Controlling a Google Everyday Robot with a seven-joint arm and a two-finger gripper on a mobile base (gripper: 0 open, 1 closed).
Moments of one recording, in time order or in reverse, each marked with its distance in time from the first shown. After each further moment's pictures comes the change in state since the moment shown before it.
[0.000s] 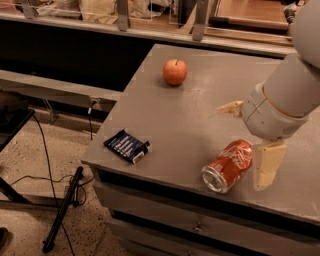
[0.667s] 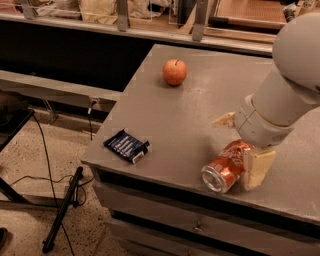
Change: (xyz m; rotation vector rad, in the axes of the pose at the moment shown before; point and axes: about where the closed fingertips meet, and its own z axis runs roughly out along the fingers) arm 0.007 0.001 0.031 -0.034 0.021 -0.037
